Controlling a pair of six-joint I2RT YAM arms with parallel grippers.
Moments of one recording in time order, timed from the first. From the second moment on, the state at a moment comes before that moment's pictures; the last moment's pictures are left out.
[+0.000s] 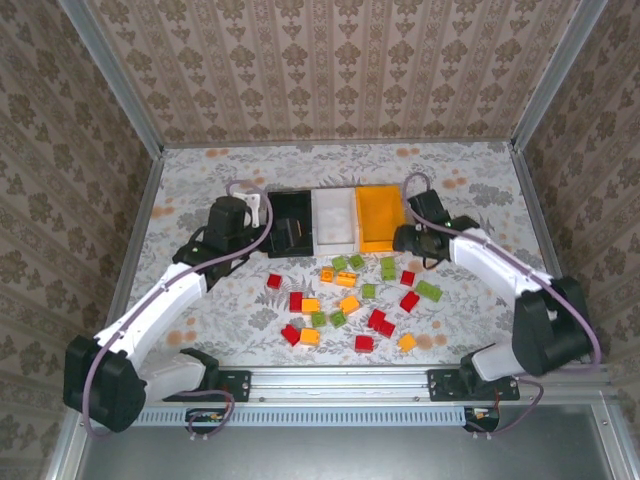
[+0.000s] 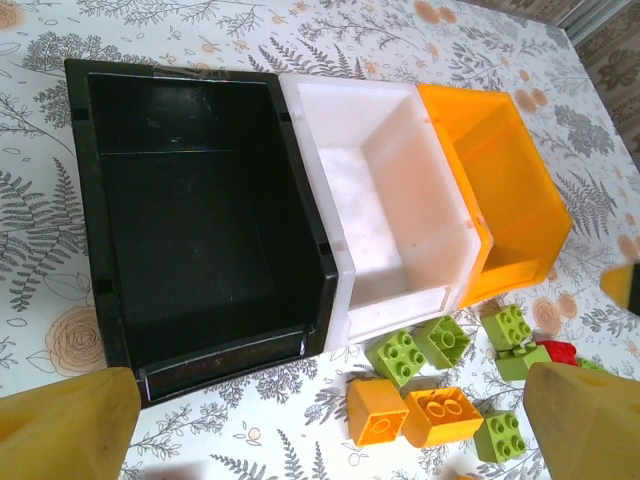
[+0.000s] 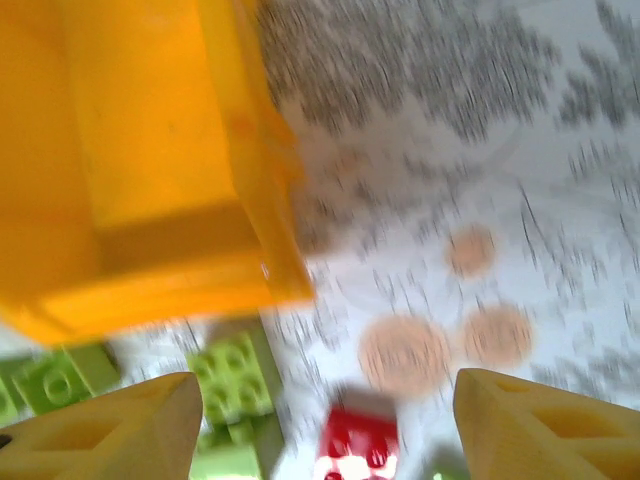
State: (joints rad) left arm -0.48 1.12 0.82 -0.31 0.19 -0.44; right arm 0.34 1.39 0.92 -0.63 0.12 0.55
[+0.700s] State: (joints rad) left arm -0.48 1.11 0.75 -0.27 0.19 -0.47; right arm 0.48 1.37 0.68 -0.73 0.04 0.92
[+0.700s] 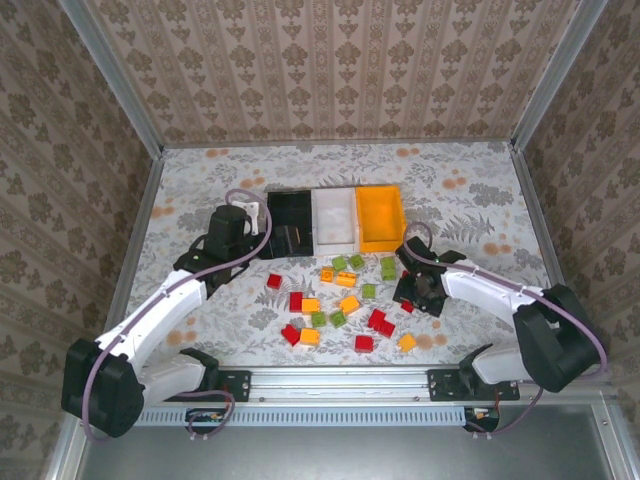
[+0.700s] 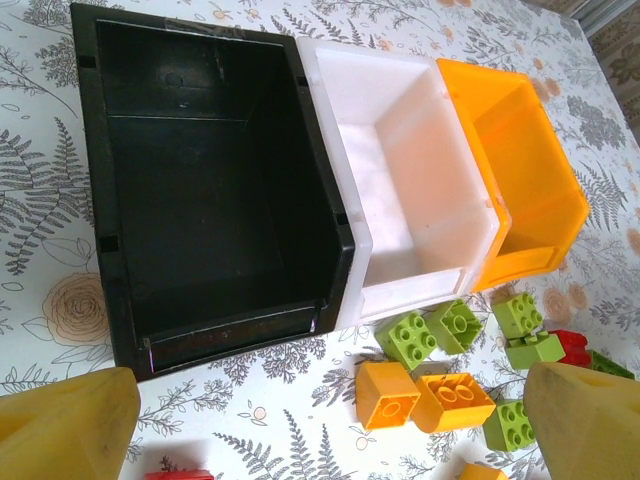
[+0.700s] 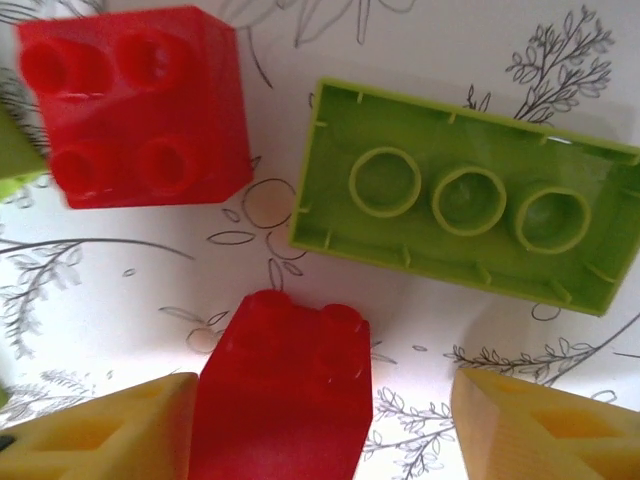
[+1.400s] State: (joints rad) left arm -0.48 1.10 0.72 -0.27 0.16 -0.48; right arm 0.48 1.32 0.93 -0.71 0.03 0.76
